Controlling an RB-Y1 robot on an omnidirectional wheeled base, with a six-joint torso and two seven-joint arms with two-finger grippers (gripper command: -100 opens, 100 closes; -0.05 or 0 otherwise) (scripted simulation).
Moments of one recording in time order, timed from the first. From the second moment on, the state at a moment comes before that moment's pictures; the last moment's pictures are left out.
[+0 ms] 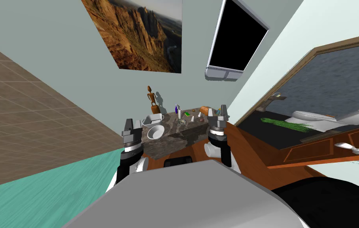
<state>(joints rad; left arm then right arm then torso) 0.54 -0.02 -0.04 -2.25 -0.06 -0.63 -0.15 0.45 0.03 0.00 -2.37 0.03 -0.55 -0.05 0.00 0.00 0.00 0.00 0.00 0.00</state>
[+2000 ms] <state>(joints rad) 0.54 -0.02 -0.04 -2.25 -0.06 -0.63 -0.15 0.67 -0.49 0.01 -2.07 0.43 -0.51 -0.06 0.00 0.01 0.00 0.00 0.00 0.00</state>
